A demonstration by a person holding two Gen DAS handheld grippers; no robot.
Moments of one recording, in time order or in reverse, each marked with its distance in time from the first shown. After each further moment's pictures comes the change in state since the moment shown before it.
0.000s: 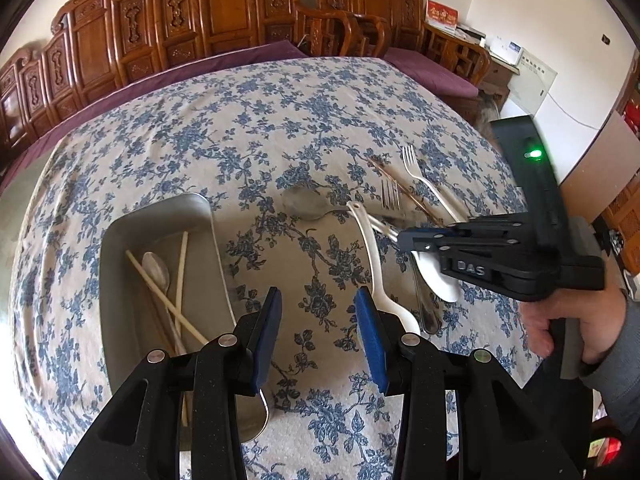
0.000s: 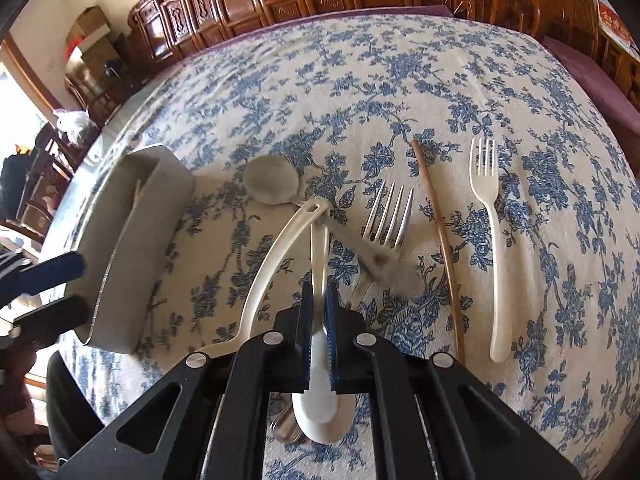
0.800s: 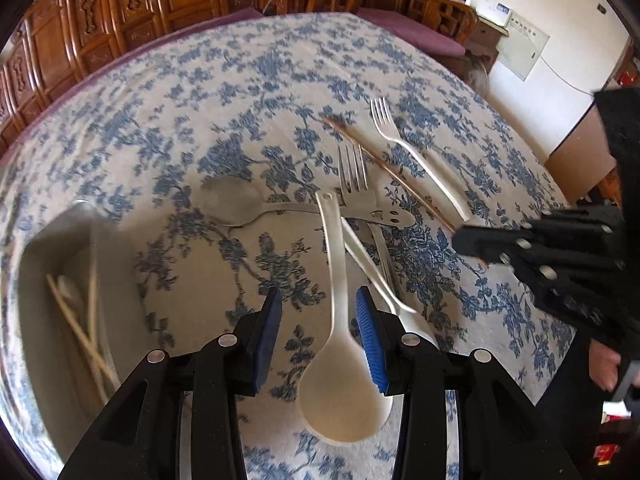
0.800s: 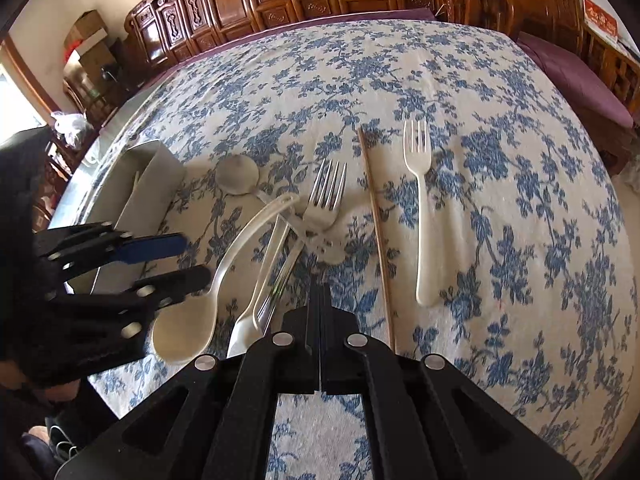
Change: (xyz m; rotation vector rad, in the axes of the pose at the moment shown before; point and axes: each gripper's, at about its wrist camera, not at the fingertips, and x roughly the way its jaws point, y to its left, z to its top) left arm 0.083 -0.046 0.019 0.058 0.131 -0.054; right arm -0.038 -0.035 -0.031 0.005 0.000 -0.006
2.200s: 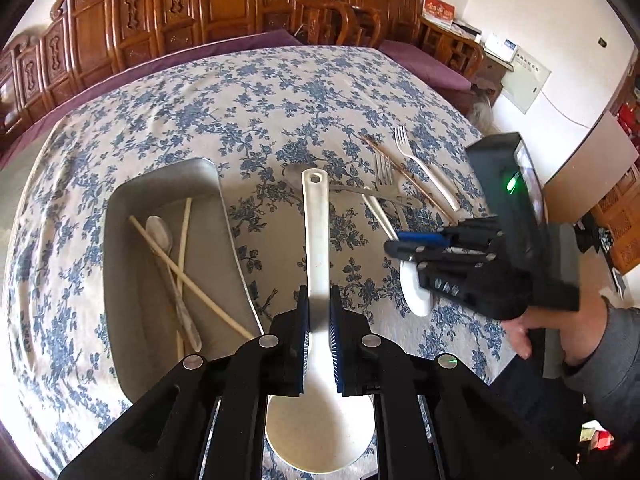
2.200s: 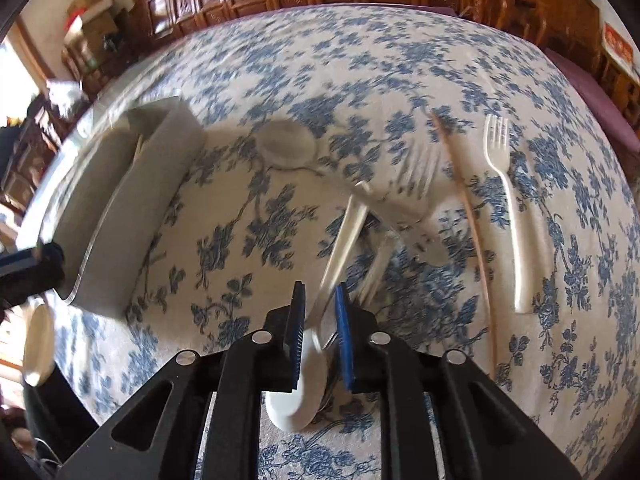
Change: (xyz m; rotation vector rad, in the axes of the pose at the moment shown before) left arm -0.098 0.048 -0.062 -0.080 -0.105 0.009; right arm 0.053 0.073 -0.002 -0.111 0.066 -0.098
